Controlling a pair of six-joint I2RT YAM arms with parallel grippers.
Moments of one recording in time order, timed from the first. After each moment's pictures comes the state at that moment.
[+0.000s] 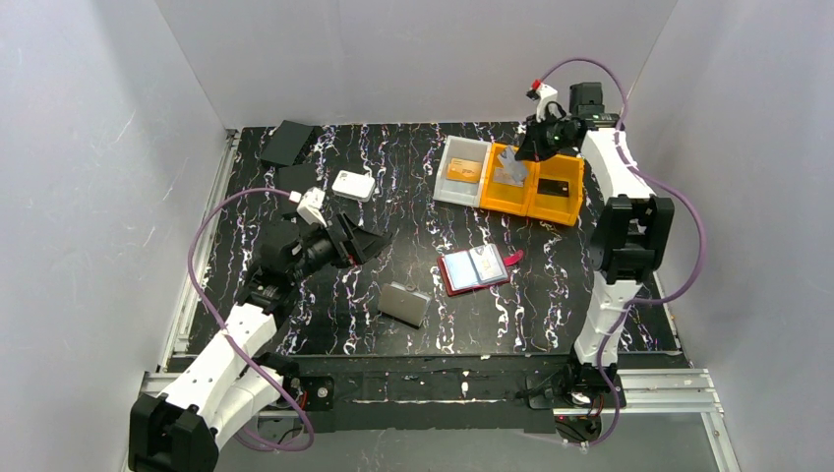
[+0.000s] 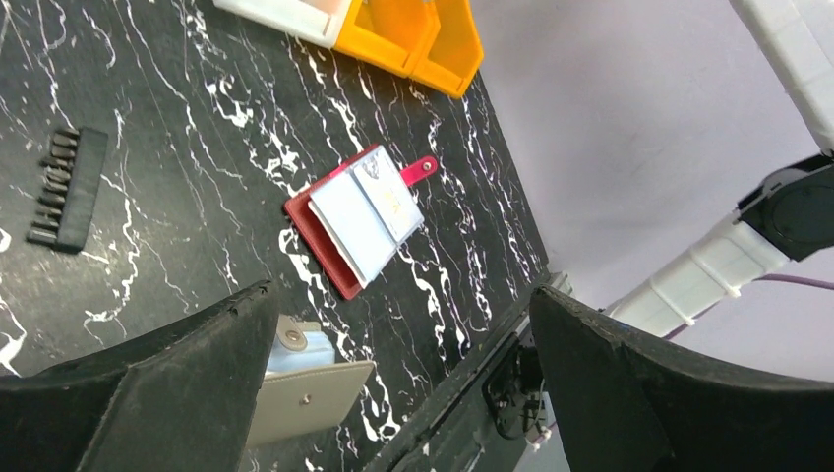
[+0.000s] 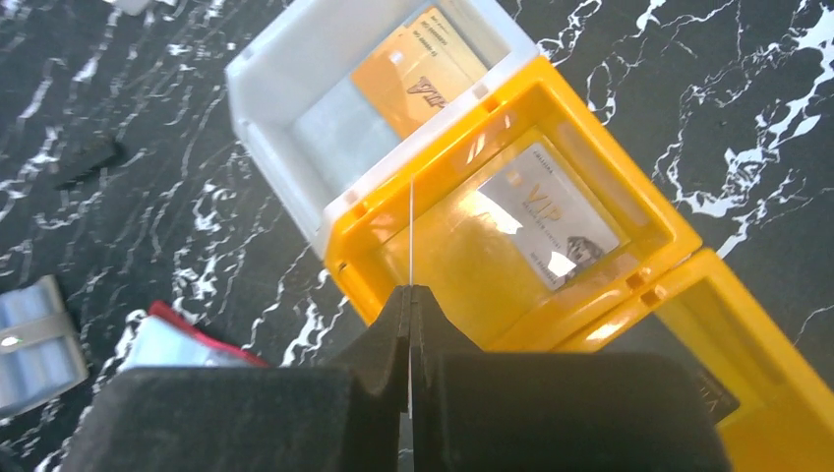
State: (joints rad) left arm -0.33 0.87 0.54 0.11 0.48 -0.76; right arm 0.02 2.02 1.87 -0.69 -0.71 -0.30
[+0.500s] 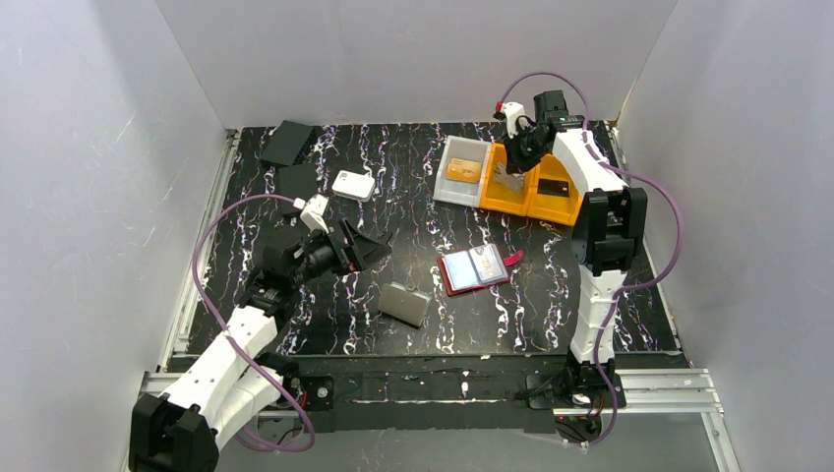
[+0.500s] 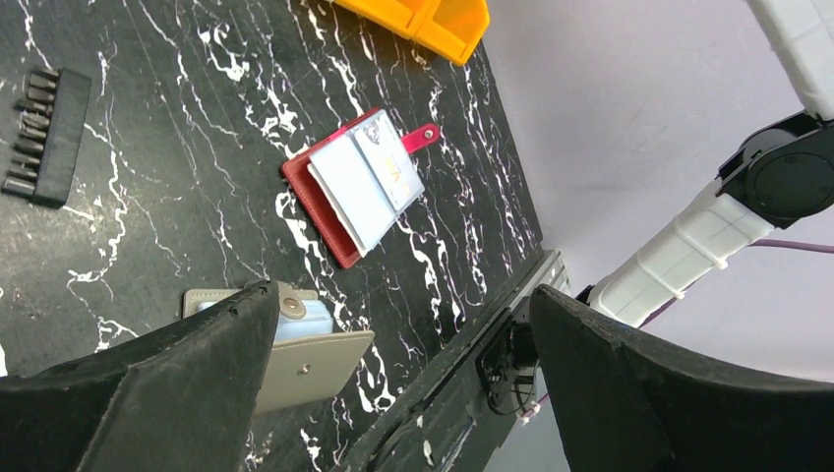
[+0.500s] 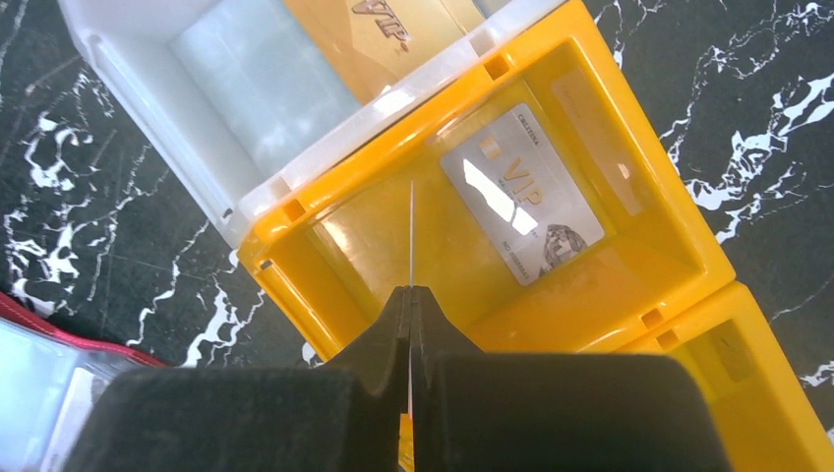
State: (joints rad) left arm -0.33 0.86 0.50 0.08 0.53 -0.78; right arm 0.14 2.16 1.97 -0.78 -0.42 -0.48
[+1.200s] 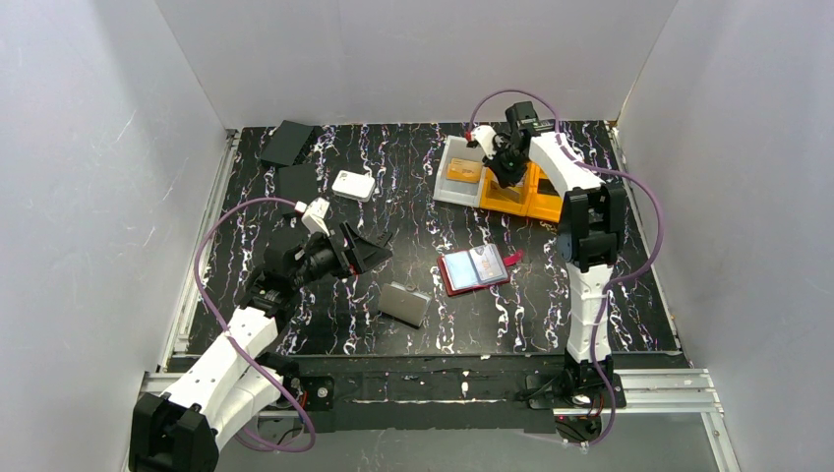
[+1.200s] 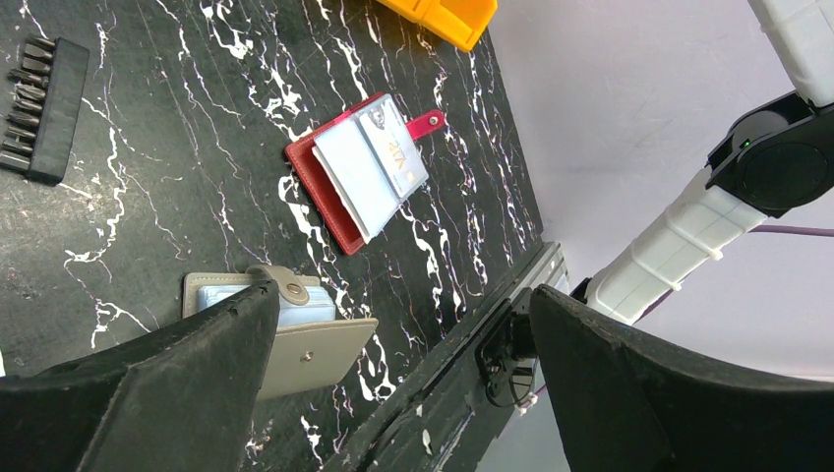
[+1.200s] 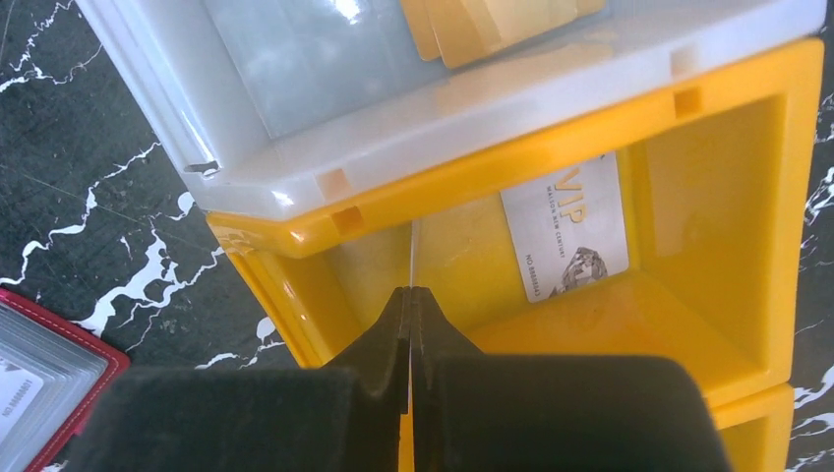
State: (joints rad) left arm -0.33 0.86 0.48 0.07 0.54 -0.79; right arm 0.23 2.25 2.01 -0.91 -0.26 -0.77
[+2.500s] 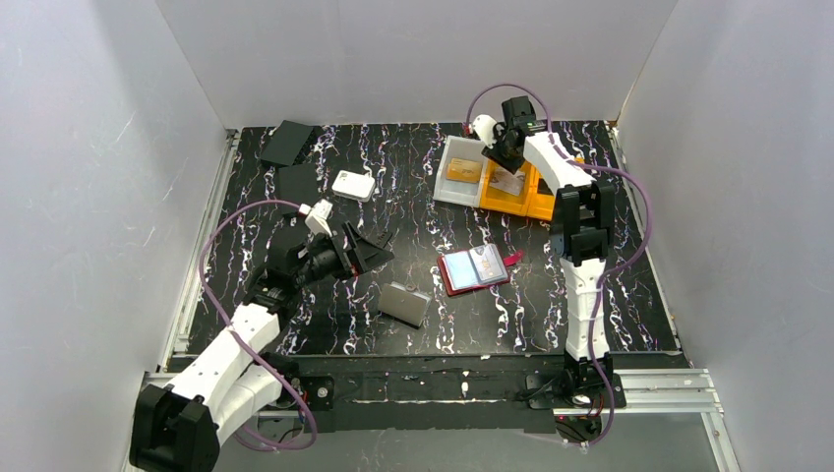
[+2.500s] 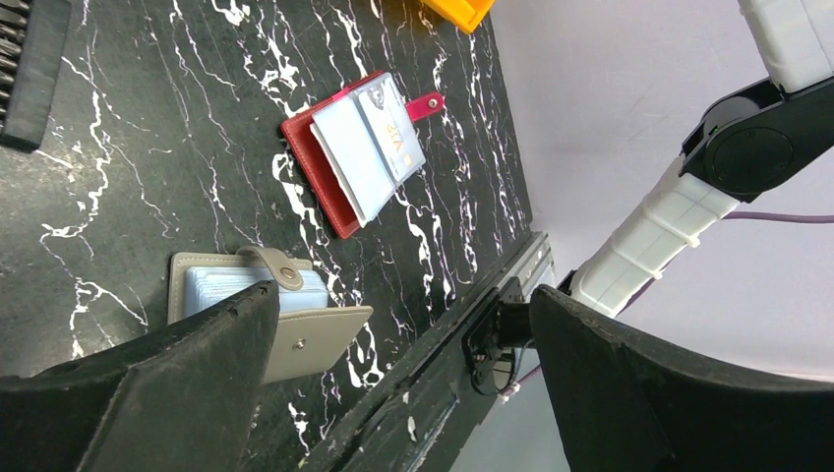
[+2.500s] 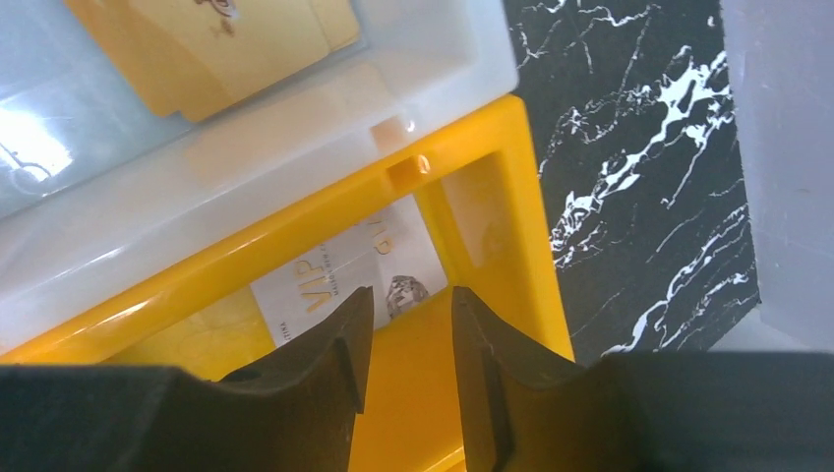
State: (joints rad) left arm -0.33 0.88 0.47 0.07 0.56 -0.82; right arm 0.24 2.35 2.12 -0.74 -0.03 -0.85
